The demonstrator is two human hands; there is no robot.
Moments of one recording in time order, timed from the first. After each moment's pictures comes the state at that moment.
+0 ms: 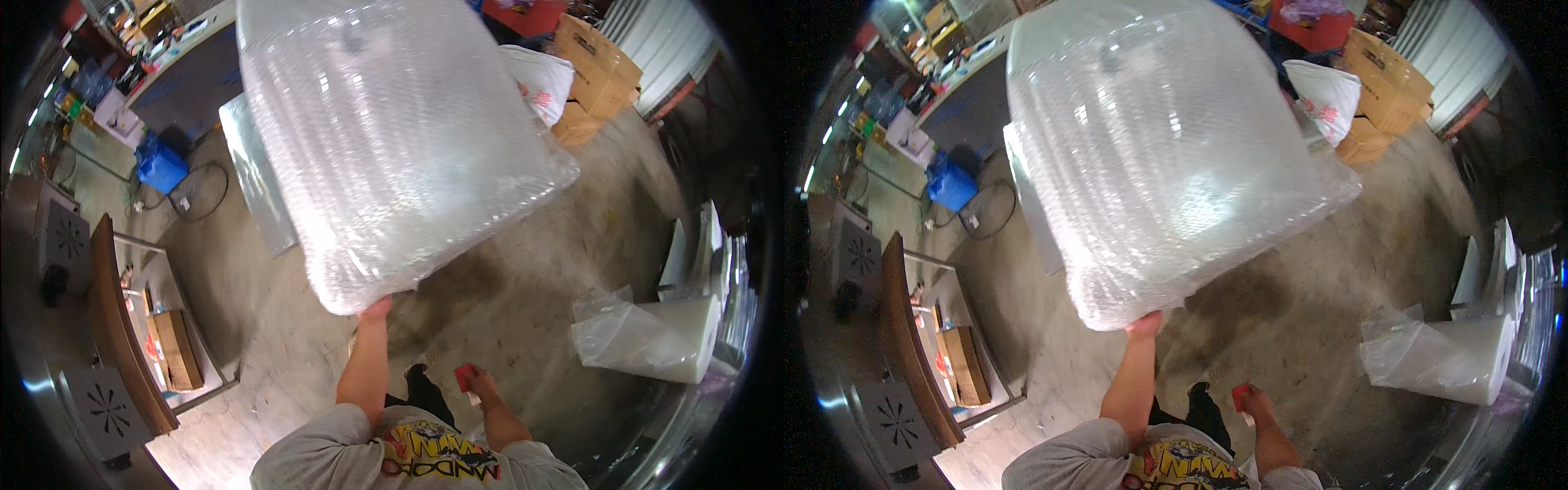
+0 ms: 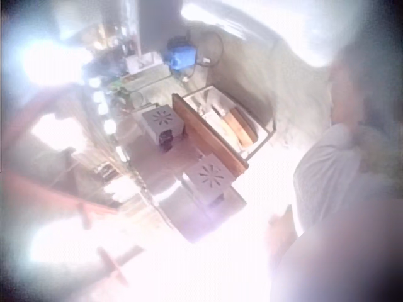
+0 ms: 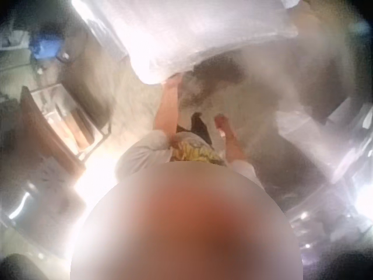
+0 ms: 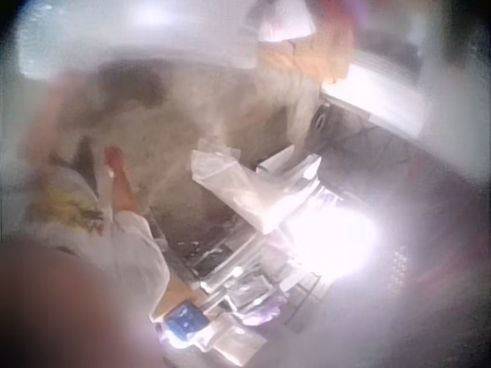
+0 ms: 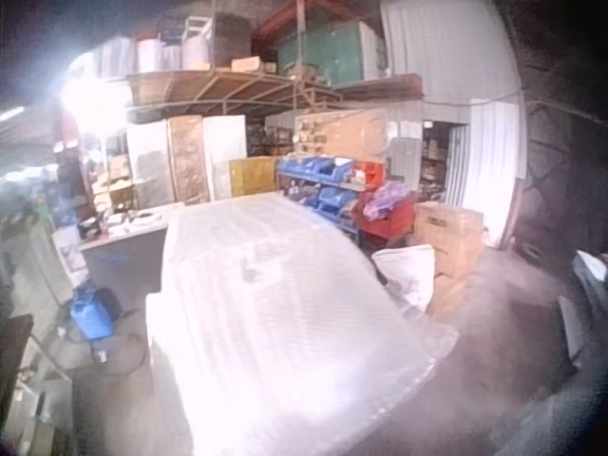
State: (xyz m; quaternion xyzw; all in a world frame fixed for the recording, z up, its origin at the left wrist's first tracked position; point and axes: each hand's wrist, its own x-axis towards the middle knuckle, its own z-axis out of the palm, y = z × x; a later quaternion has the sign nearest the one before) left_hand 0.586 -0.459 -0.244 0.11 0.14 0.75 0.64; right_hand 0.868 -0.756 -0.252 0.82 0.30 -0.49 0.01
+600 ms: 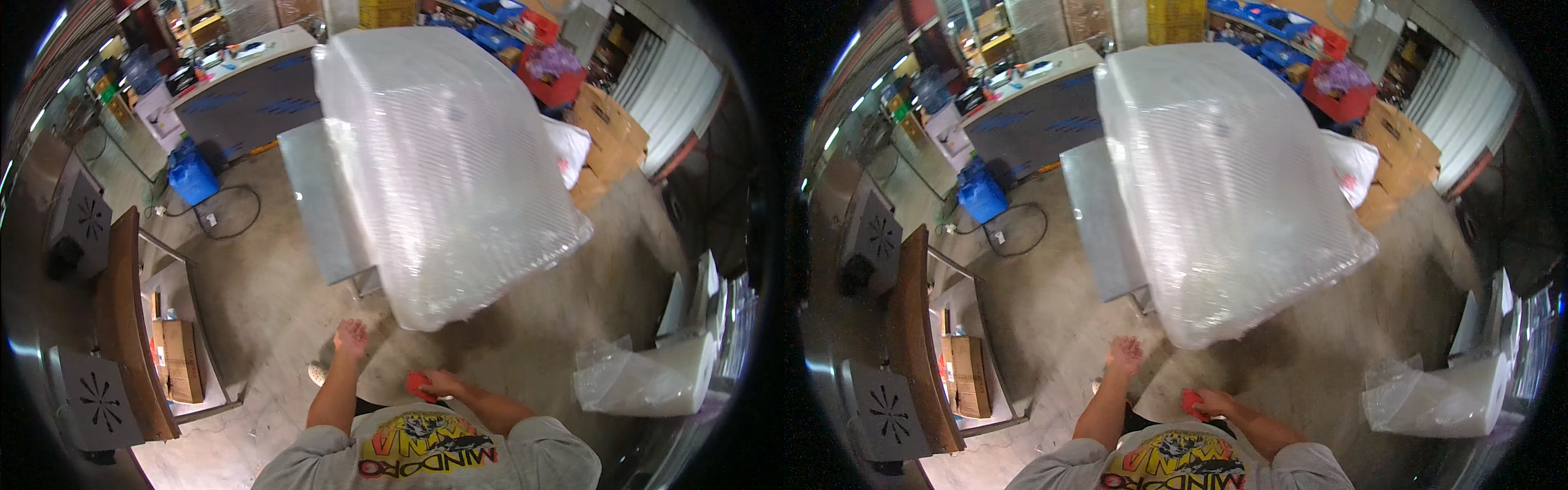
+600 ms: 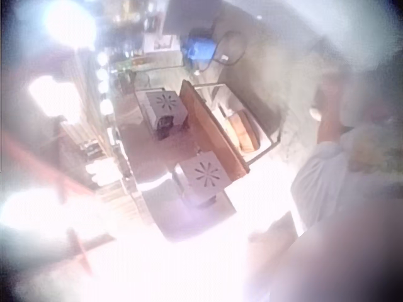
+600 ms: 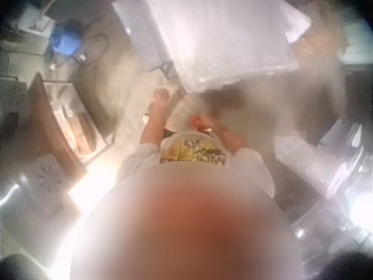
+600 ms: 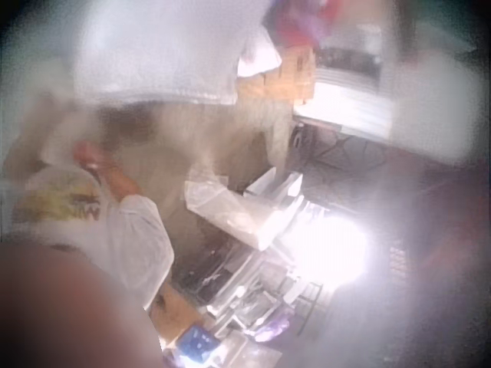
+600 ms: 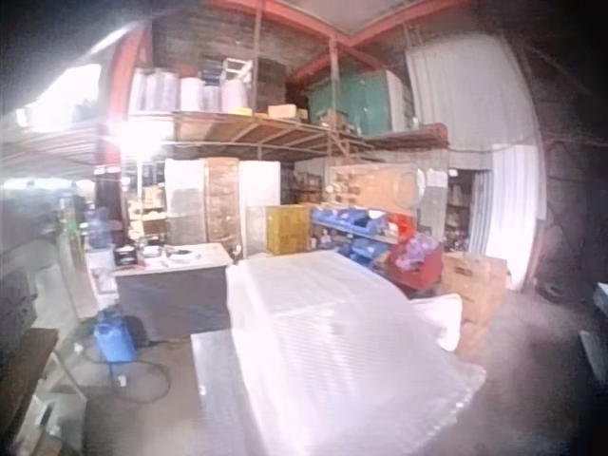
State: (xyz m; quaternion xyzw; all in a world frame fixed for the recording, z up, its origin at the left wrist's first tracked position) left_hand 0.376 -0.469 -0.258 -0.19 0.51 0.52 0.65; right_hand 0.680 -0.594 -0.220 0.53 0.68 -0.50 0.11
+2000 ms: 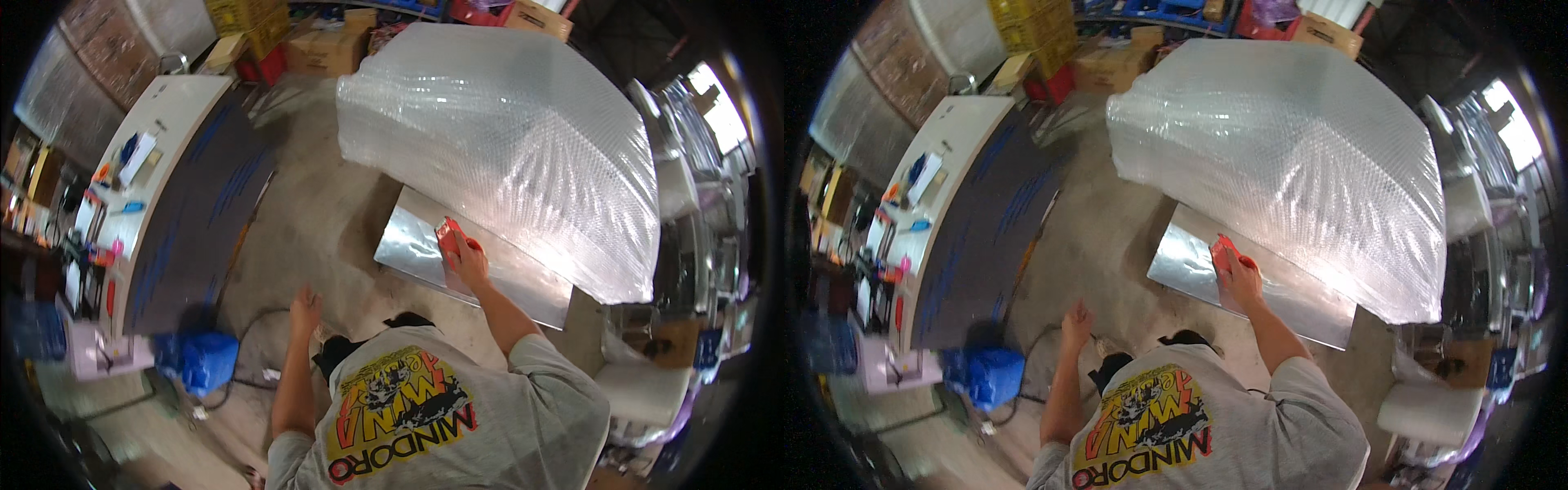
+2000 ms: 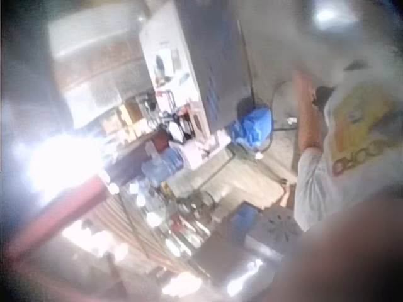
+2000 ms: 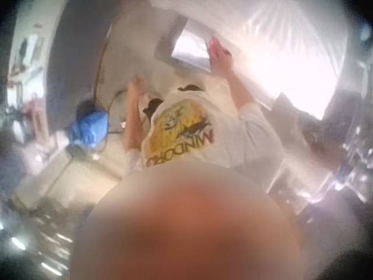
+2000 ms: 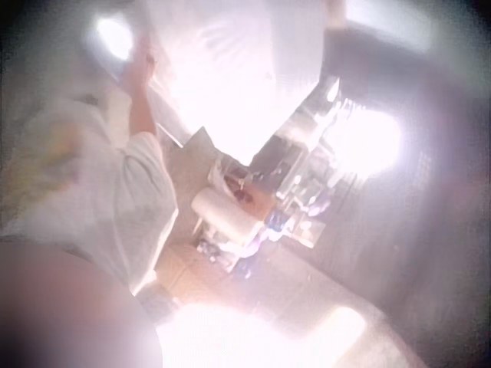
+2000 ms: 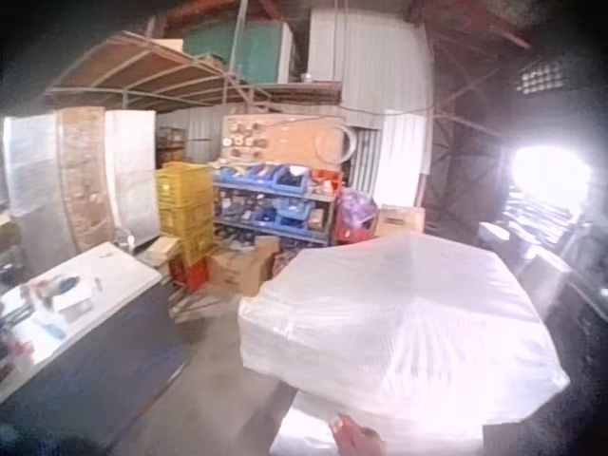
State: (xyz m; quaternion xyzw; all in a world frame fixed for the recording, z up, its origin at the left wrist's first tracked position) left_hand -0.207 0.363 -0.161 0.70 0.54 0.06 0.46; right_hand 0.184 0.141 -0.124 0.89 0.41 -0.10 -0.16
